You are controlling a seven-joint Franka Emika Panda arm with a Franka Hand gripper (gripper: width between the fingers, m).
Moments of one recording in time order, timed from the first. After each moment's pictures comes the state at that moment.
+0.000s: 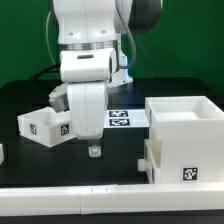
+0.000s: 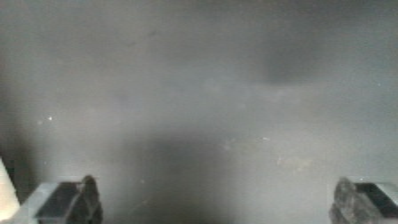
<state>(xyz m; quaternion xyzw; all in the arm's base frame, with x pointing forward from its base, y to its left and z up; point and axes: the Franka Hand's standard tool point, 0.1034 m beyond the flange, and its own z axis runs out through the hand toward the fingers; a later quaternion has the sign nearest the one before) 0.560 -0.040 0.043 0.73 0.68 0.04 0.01</state>
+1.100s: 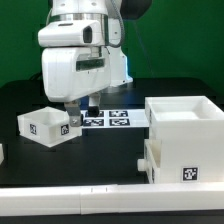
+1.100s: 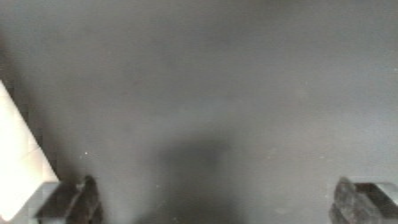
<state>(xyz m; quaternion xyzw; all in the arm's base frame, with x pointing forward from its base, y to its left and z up) 0.534 -0.057 0.077 0.81 0.58 0.07 0.05</state>
